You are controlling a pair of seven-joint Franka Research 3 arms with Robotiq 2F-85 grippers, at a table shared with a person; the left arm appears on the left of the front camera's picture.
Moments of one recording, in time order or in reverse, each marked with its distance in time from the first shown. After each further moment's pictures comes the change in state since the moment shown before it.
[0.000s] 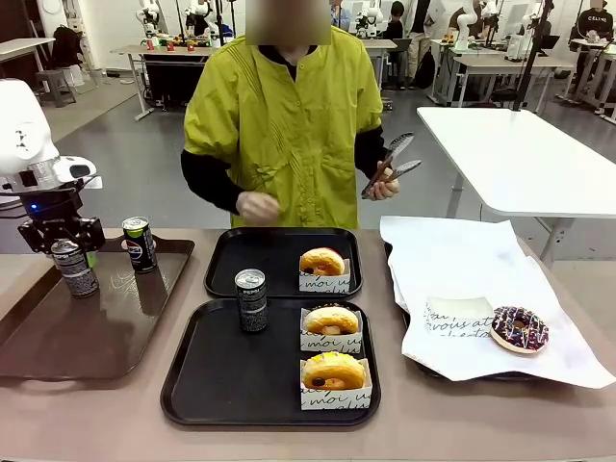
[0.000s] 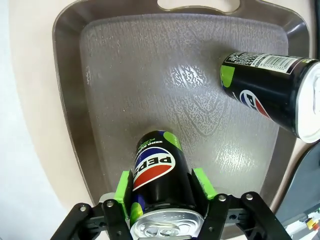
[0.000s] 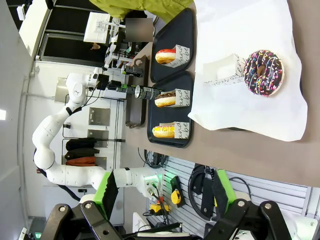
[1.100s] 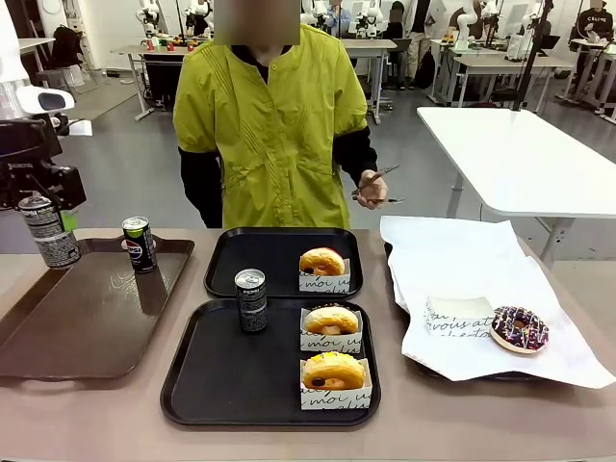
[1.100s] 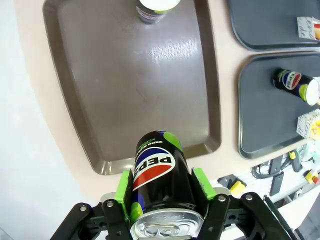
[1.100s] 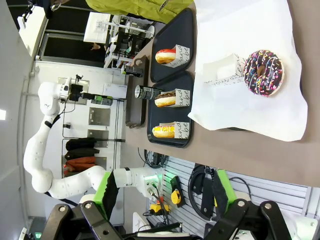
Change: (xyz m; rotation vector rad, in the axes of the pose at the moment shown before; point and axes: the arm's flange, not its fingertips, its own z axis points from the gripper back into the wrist) left arm -0.095 -0.065 0.142 -0.028 0.040 -0.138; right arm 0.000 0.000 0.000 0.000 0.000 0.000
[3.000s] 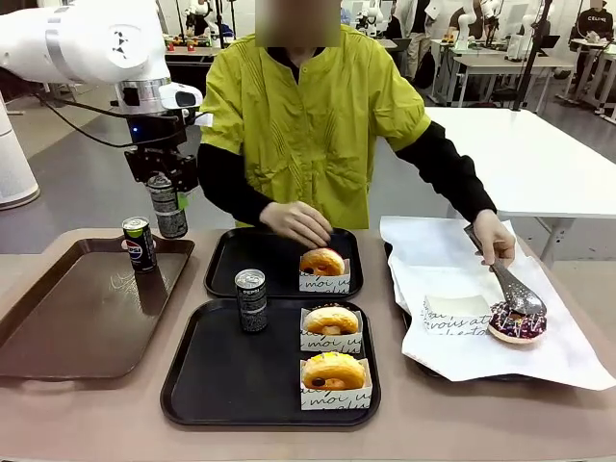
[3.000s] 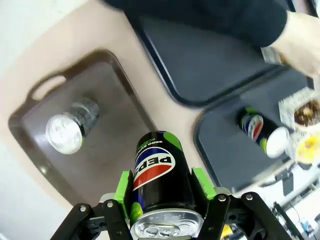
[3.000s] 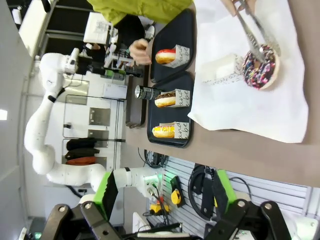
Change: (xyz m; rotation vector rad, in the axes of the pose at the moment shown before) left arm 0.126 -0.120 -0.021 0.027 0.002 -0.280; right arm 0.000 0.000 0.000 0.000 0.000 0.000
